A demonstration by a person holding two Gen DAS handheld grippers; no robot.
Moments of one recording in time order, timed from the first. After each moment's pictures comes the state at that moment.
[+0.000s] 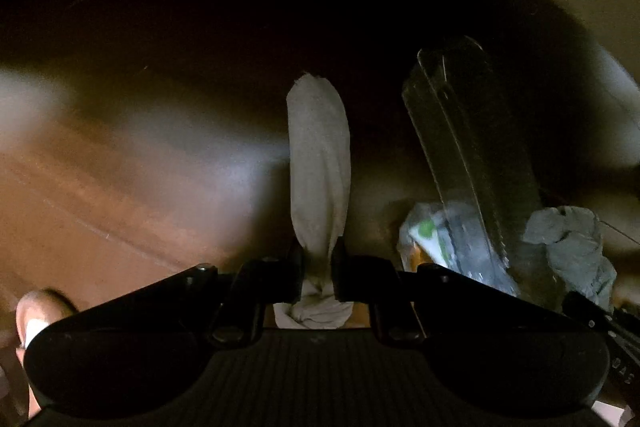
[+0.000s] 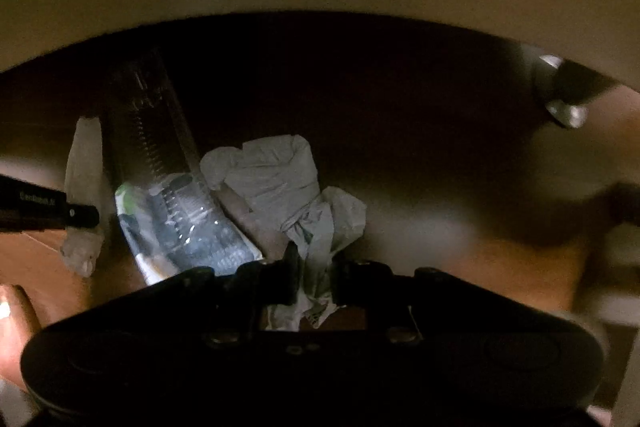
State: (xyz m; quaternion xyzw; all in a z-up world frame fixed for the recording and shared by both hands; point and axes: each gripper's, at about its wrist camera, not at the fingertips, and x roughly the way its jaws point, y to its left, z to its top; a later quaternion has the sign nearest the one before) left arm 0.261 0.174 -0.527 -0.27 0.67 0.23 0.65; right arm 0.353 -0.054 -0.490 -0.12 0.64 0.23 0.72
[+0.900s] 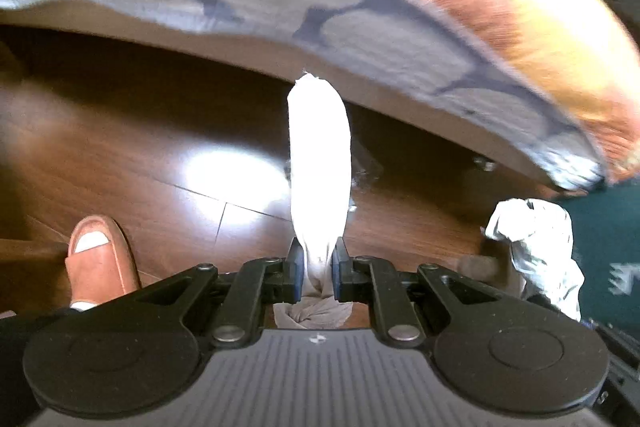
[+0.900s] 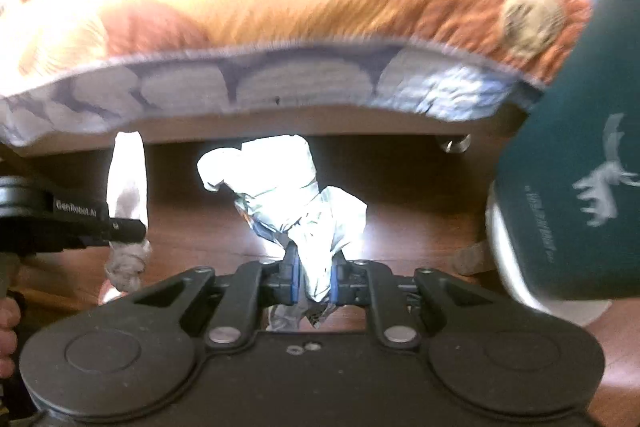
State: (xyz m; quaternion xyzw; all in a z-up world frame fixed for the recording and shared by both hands) left arm 0.179 0.107 -0.261 -0.29 0.58 0.17 0.74; right arm 0.232 -0.140 -0.234 -0.06 0.54 0.24 0.81
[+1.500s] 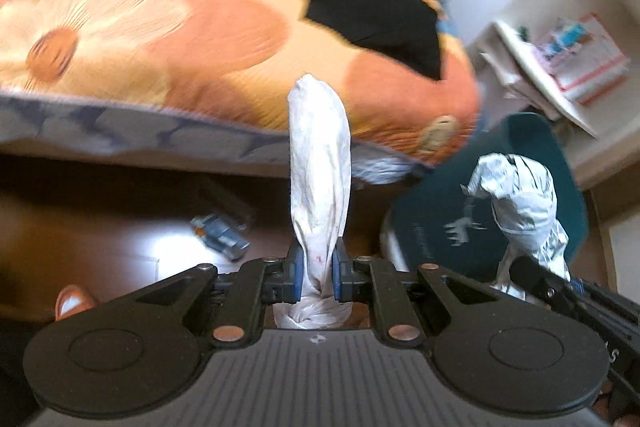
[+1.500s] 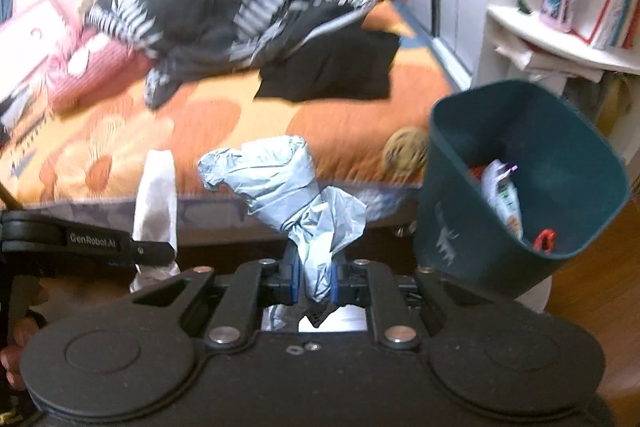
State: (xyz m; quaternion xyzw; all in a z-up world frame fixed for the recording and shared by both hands) left arm 0.159 -0.003 -0.094 -0.23 0.50 0.04 0.84; right arm 0.188 -0.256 -0.075 0.03 0.41 0.23 0.88
